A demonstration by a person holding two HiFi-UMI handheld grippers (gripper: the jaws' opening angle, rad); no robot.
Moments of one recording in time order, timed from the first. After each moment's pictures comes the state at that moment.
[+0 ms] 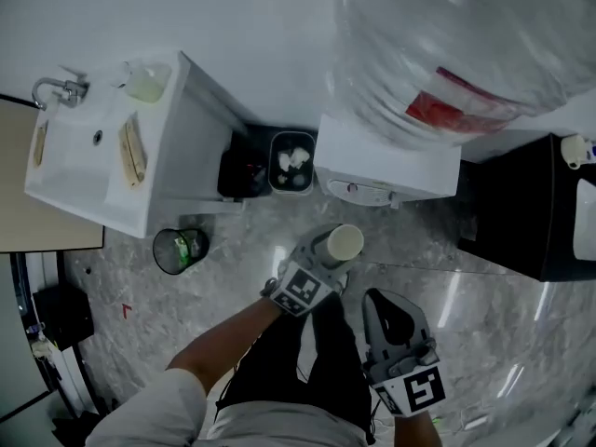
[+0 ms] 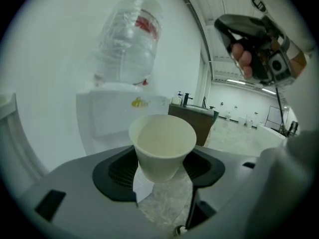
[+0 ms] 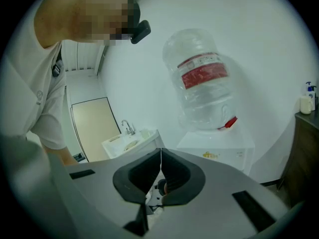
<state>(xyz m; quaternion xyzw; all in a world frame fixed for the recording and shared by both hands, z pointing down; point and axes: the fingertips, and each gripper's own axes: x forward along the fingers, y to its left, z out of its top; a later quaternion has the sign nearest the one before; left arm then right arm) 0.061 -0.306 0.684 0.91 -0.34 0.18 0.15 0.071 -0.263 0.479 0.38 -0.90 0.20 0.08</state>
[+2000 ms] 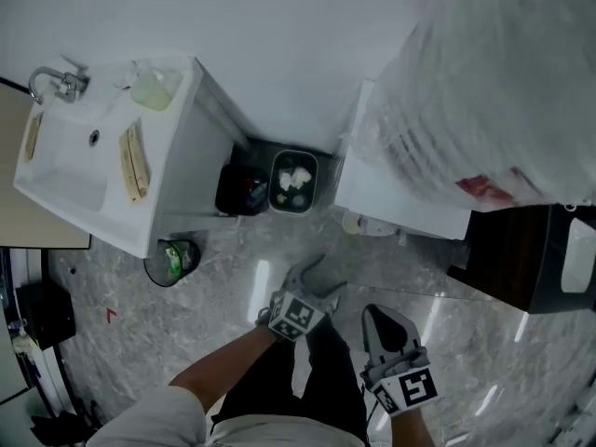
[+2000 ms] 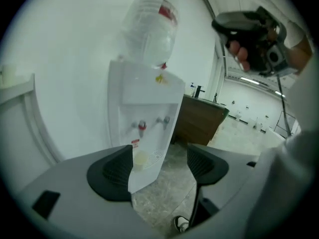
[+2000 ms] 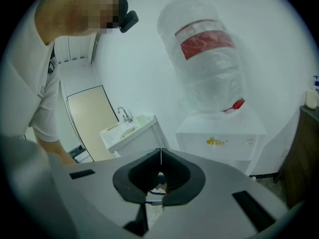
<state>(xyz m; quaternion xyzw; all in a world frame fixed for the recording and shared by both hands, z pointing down) 0.012 -0.290 0.757 0.88 -0.38 0.20 0.20 0.042 -0.282 0.548 0.37 -0.89 0.24 0.15</state>
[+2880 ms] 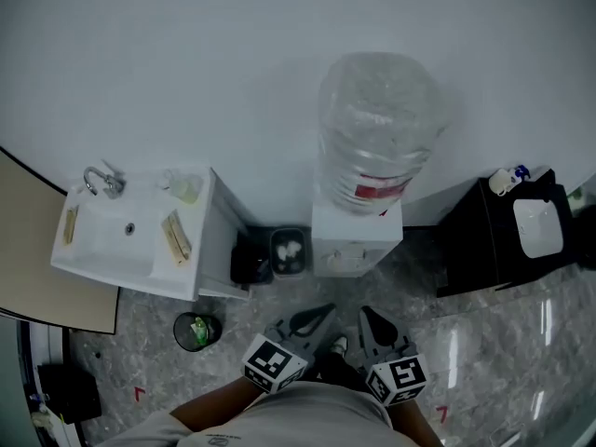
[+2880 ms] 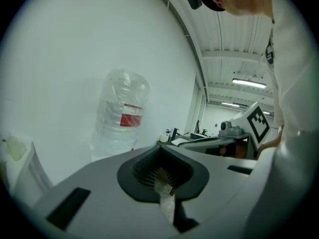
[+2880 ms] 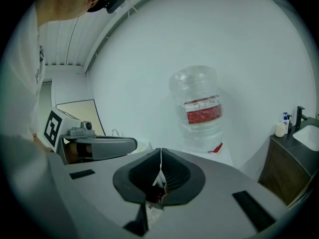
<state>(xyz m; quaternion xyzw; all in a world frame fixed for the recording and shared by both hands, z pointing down) 0.008 -0.223 0.348 0.93 -0.33 0.06 0.16 0.063 -0.219 0.356 0.48 -0.85 0.18 0.08</state>
